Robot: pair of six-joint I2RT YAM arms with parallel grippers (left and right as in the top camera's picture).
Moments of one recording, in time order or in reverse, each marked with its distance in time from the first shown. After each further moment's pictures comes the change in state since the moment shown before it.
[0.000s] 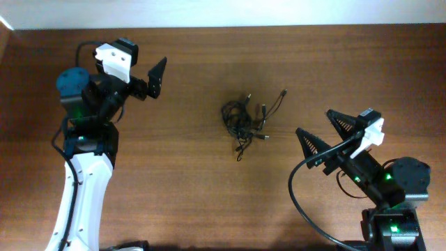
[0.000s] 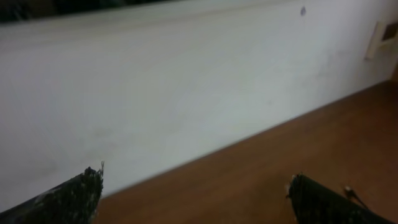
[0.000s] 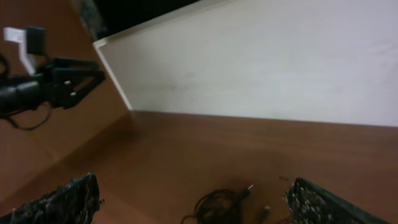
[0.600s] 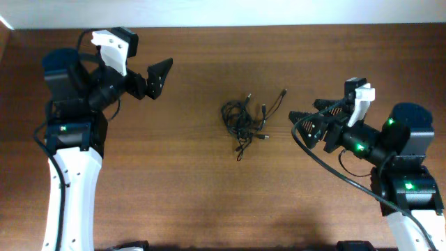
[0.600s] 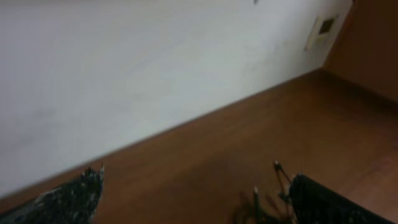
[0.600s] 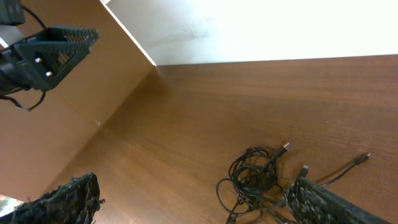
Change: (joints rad) left arm 0.000 0.003 0.241 -0.423 0.145 -0.003; right arm 0.000 0.321 0.359 -0.377 -0.135 -0.031
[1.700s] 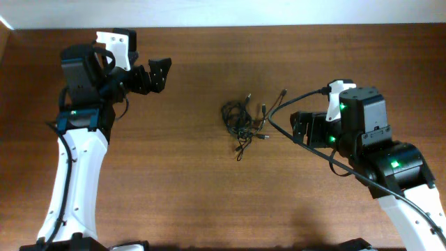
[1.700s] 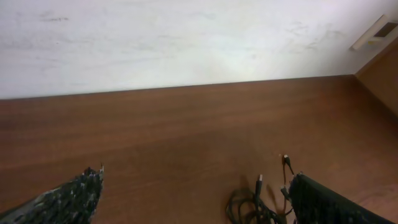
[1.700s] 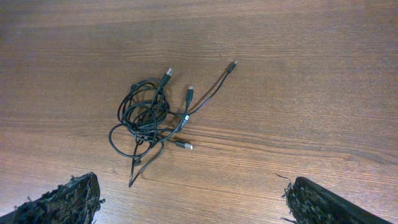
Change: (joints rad) left arm -0.014 0.125 0.003 -0.038 -0.142 -0.195; right arm 0.297 0.161 0.287 -0.544 0.763 0.018
